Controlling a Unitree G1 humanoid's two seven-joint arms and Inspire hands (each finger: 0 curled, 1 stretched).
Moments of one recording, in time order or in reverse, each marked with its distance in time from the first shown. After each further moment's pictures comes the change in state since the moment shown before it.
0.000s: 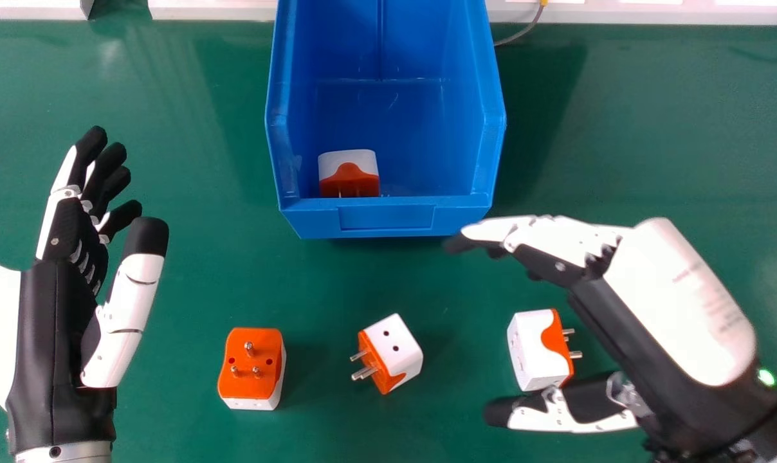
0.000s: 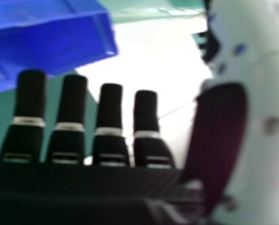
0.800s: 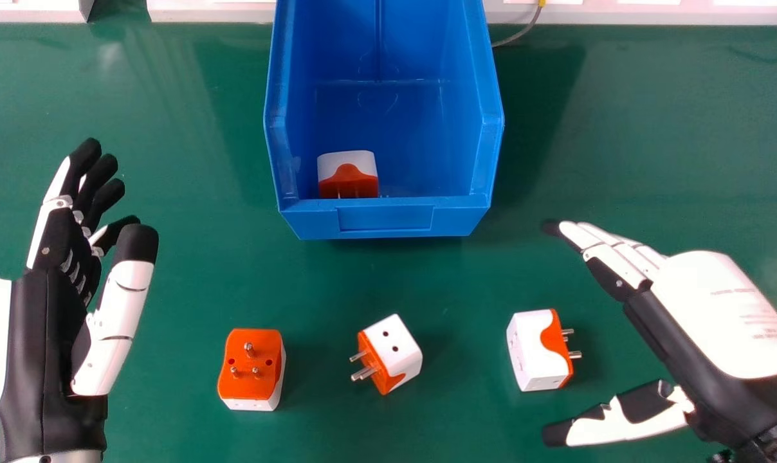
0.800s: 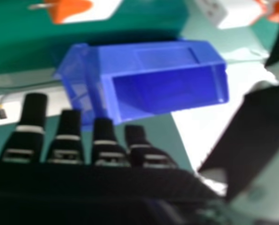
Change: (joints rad) left arm 0.024 0.005 0.011 -0.008 -0.017 0.022 -0.004; right arm 0.010 0.006 -0.063 0.037 -0.131 0.228 0.120
